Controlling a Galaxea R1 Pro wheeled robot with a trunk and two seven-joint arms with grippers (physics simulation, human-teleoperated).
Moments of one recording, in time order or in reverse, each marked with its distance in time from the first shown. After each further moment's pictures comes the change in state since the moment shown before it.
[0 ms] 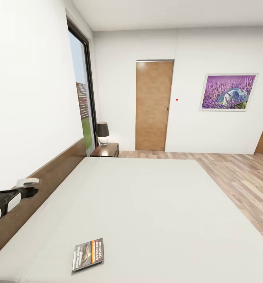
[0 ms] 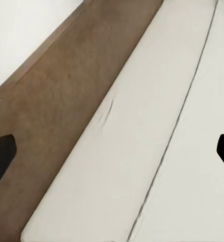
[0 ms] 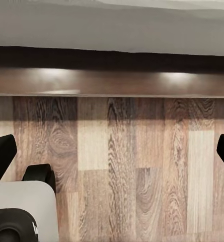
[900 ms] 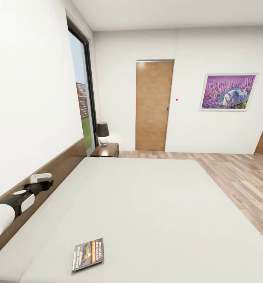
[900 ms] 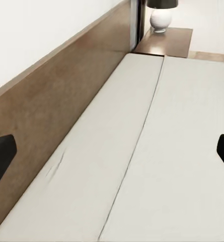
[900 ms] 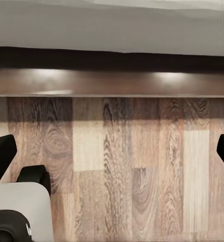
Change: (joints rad) left arm 0.027 -0.081 0.005 -0.009 0.099 -0.262 -0.056; right arm 0.010 -0.012 -0.005 -0.012 -0.002 -0.002 0.002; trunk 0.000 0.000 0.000
